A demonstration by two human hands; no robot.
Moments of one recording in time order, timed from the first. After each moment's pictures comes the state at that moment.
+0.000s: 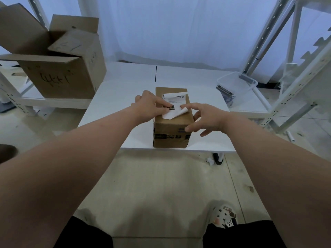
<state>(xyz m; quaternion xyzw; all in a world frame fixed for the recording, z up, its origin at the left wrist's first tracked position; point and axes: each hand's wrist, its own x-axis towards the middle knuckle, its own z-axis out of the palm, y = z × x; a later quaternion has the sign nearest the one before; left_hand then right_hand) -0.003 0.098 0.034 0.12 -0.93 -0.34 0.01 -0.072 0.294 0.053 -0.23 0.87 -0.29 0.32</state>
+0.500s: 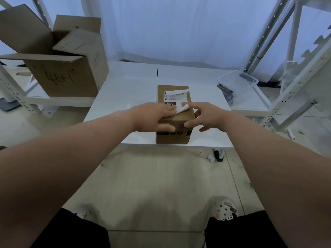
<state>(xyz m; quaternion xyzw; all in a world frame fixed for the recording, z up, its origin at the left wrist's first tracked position) 0.028 0.102 0.043 -0.15 -0.99 -0.05 -0.06 -0.064 0.293 0.048 -0.24 0.88 -0.31 0.28</state>
